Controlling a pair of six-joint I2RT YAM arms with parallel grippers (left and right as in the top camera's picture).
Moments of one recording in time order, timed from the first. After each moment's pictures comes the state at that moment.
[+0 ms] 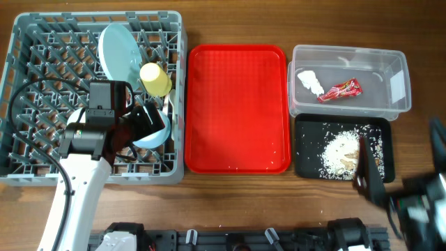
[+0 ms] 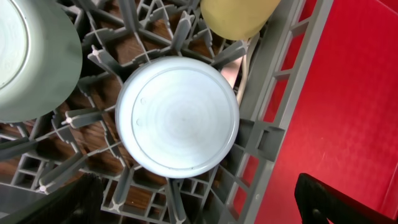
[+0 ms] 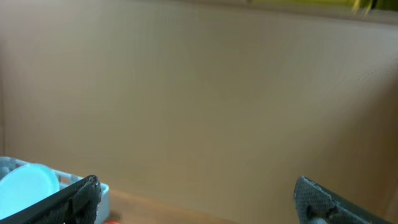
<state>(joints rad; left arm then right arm) -0.08 1.18 1.02 -0.95 0.01 -0.49 0.11 0.29 1.02 -0.46 -0.12 -0.12</state>
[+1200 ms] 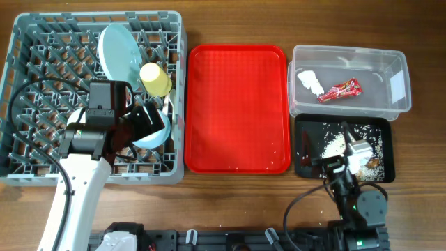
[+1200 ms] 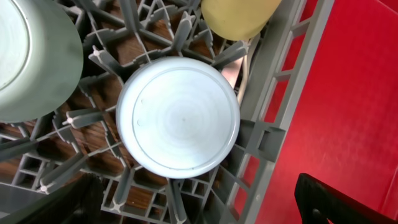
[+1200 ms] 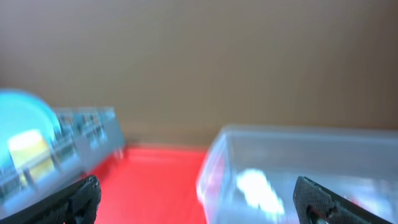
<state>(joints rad) -0.08 1.18 1.02 -0.95 0.01 -0.49 0.11 0.01 0.01 0.05 -0.12 0.11</state>
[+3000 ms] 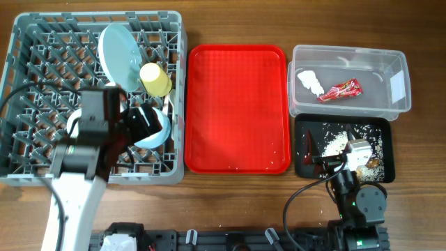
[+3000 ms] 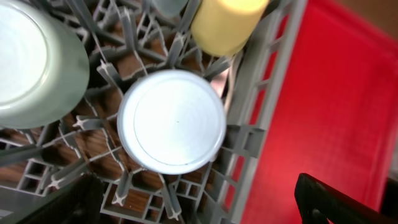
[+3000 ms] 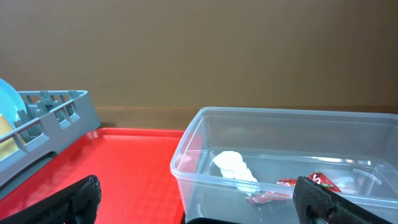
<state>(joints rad) -0.08 1.08 1.02 -0.95 0.01 -0.49 0.08 0.01 0.01 0.00 -0.08 0.07</state>
